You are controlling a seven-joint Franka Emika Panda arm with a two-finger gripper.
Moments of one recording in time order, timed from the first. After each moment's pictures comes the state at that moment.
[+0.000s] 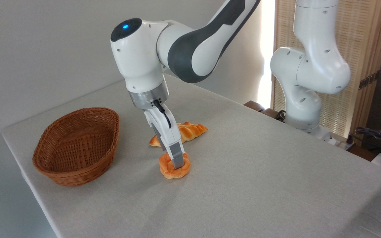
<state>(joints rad) -0.02 -0.04 -0.13 -2.12 -0.08 1.95 0.91</state>
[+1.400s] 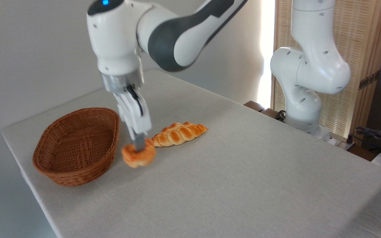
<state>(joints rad) -0.02 0.04 -0.13 -1.88 -0.19 1.94 0.91</state>
